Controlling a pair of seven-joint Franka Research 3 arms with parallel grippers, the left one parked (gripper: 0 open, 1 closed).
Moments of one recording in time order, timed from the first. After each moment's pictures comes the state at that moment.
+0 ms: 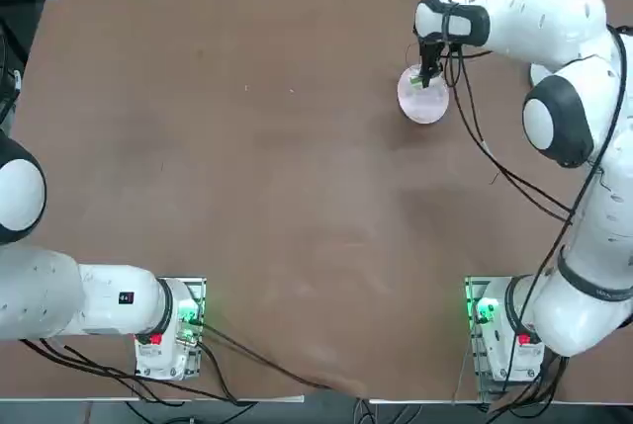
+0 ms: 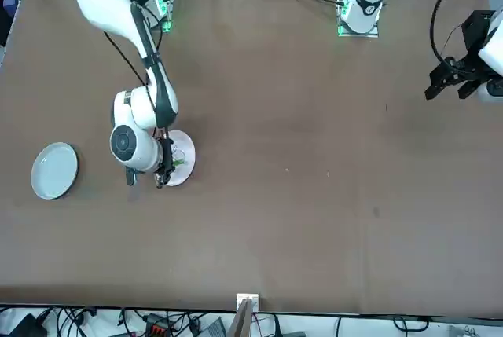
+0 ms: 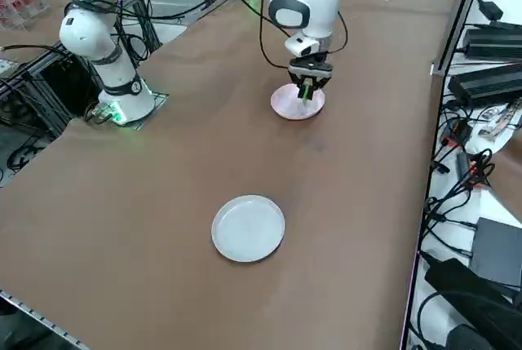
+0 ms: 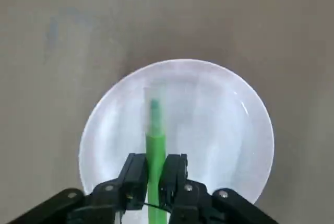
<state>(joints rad) 0.48 0.61 -0.19 -1.73 0.17 2.20 1.58</state>
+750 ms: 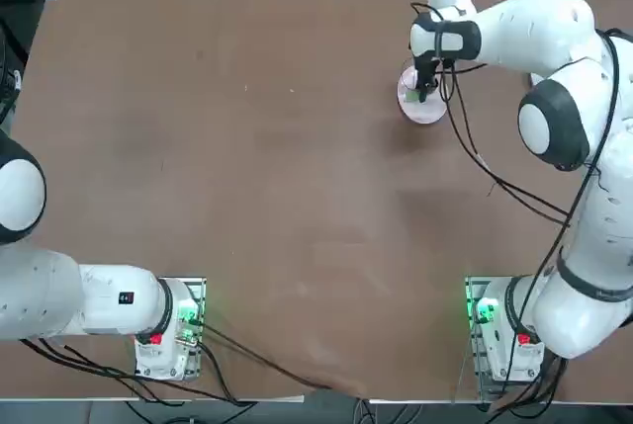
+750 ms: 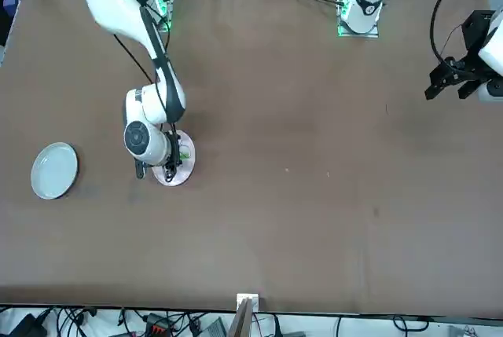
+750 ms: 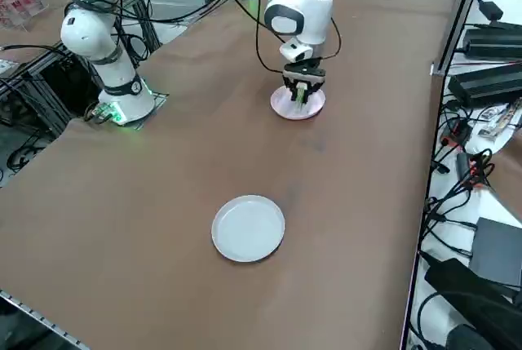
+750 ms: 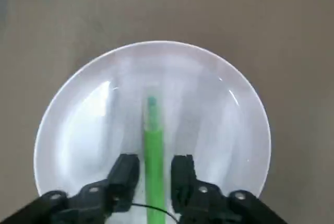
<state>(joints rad) 0.50 0.62 -0.19 -1.80 0.17 2.25 1.58</state>
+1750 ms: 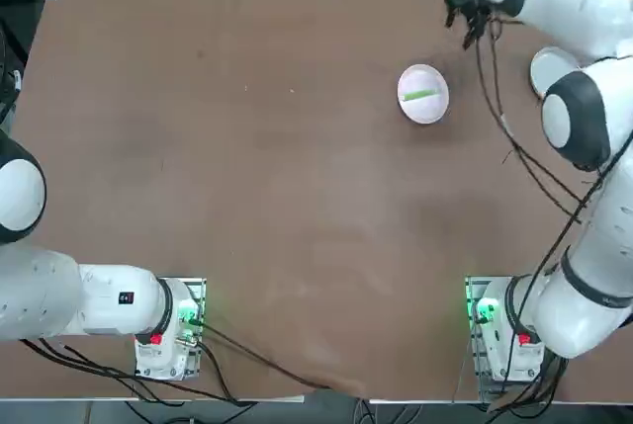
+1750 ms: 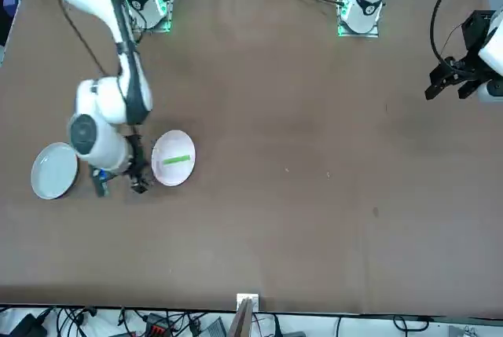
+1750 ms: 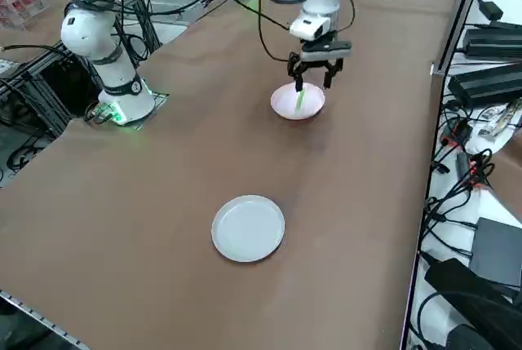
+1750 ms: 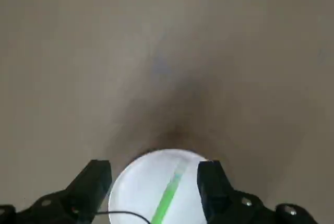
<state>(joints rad) 0.49 0.50 -0.40 -1.61 0.13 2.03 1.01</state>
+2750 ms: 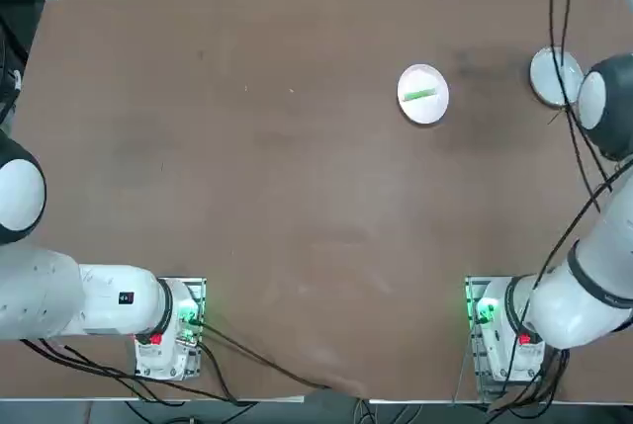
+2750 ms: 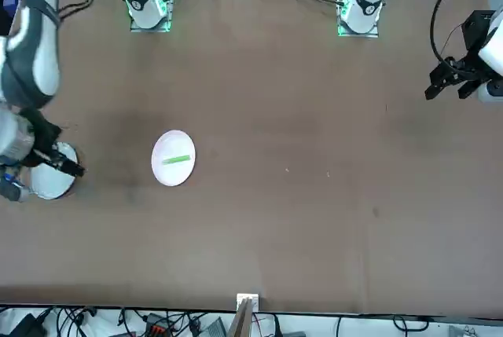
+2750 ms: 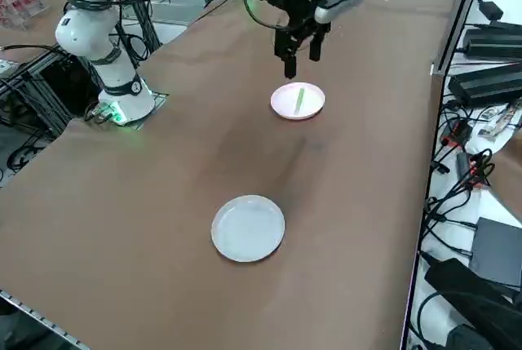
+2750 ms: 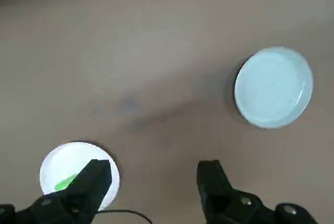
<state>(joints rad) 0.32 0.40 -0.46 -1.36 0.13 1.72 0.21</state>
